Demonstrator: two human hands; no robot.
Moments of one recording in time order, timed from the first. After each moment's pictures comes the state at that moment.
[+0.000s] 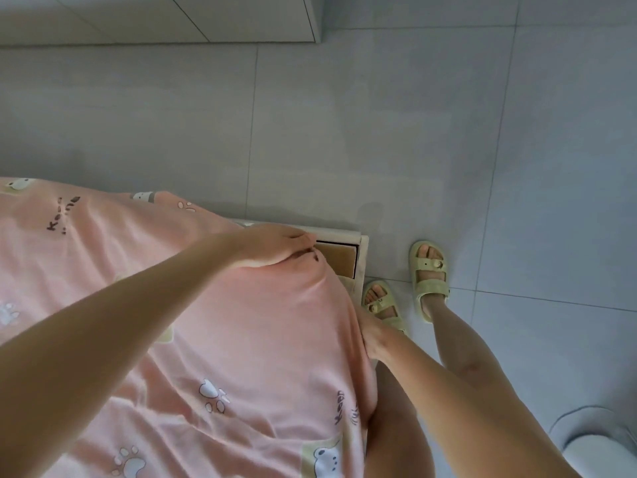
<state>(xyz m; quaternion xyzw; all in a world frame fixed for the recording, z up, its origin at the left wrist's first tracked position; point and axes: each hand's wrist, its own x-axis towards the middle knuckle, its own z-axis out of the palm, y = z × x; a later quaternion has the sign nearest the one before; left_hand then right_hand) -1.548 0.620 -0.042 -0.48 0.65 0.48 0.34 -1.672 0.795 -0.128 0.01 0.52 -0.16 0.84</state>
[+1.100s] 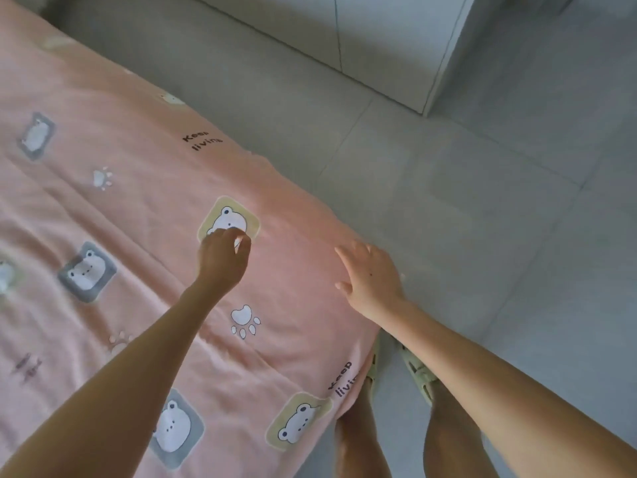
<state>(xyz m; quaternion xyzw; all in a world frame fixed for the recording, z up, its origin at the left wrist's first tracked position) -1.405 0.743 -0.014 -0.85 0.49 0.18 -0.01 -1.651 0.711 -0.044 -0.85 0.46 0.09 0.25</state>
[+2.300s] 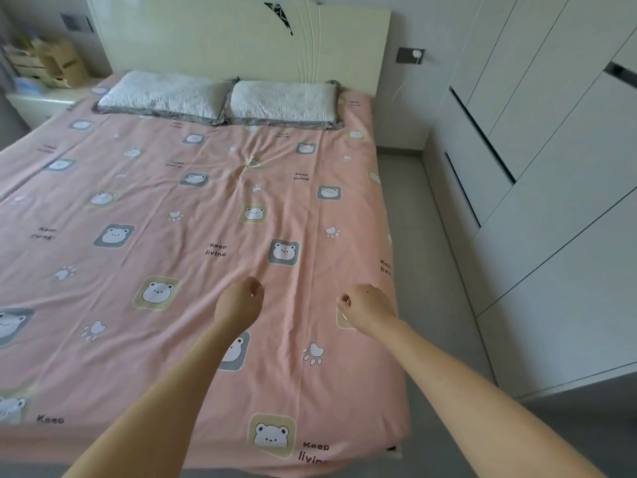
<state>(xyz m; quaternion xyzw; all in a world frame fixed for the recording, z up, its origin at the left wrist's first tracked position) -1.442 0.974 0.224 -0.95 0.02 0.09 -0.30 -1.517 0.756 0.252 -0.97 0.10 0.12 0.18</state>
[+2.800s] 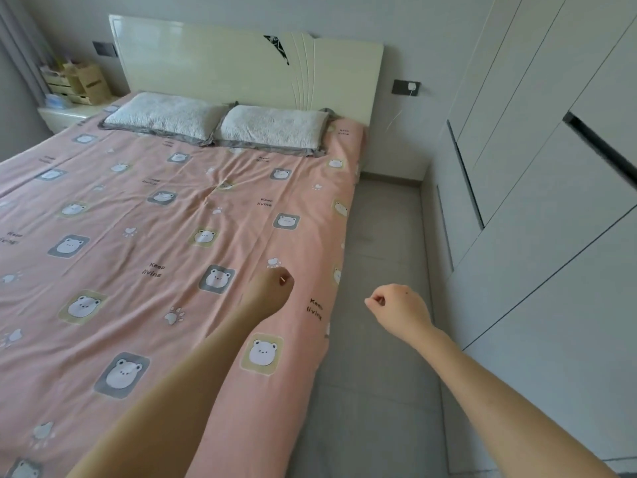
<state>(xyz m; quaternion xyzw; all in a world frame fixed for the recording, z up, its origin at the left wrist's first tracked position) -1.435 0.634 0.299 -0.94 0.04 0.09 -0.33 -1.513 0.407 0.325 -0.98 0.07 0.04 0.18</state>
